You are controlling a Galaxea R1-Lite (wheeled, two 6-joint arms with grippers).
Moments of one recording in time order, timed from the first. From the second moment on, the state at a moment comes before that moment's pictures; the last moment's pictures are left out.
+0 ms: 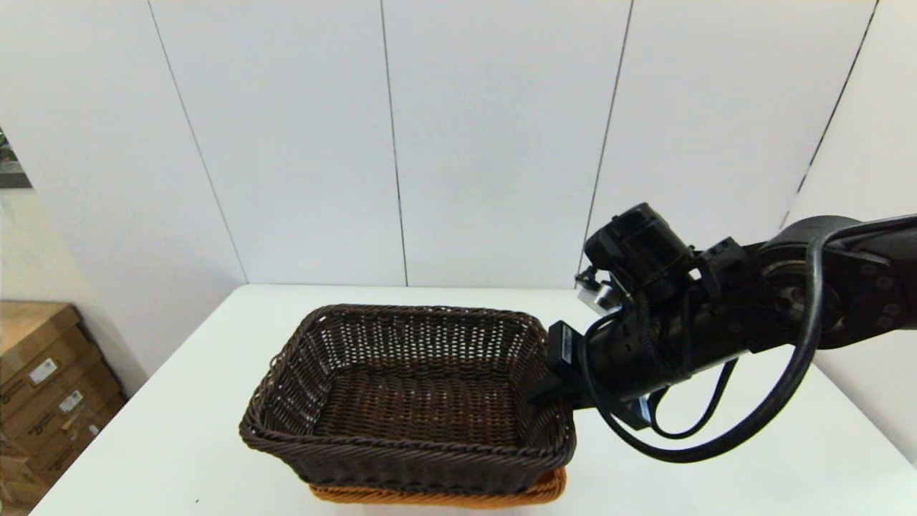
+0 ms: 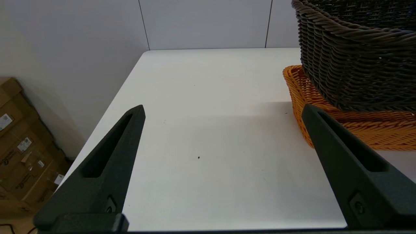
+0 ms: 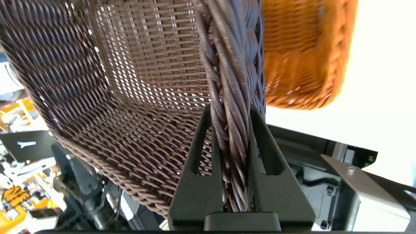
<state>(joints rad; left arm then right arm) -0.01 0.00 -0.02 0.04 0.00 0.00 0.60 1.81 -1.22 0.40 0.36 0.94</state>
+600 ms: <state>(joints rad) -0.01 0.00 -0.02 0.04 0.00 0.00 0.58 1.86 -1.22 0.36 0.36 0.92</state>
